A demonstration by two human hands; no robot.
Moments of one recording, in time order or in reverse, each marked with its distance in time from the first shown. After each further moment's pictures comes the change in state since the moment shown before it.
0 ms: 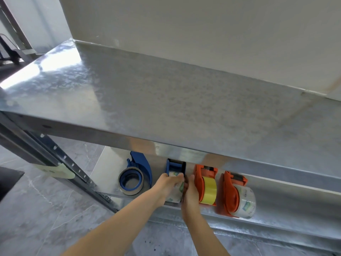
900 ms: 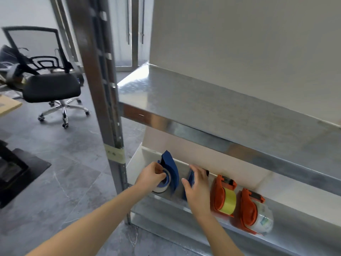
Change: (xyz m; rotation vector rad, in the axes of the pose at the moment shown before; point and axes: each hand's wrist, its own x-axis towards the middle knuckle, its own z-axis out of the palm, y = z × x) left_hand -0.045 -0.008 -0.137 0.438 0.368 0.429; right_hand -0.061 -0.003 0.030 -1.125 -0.199 -1.105
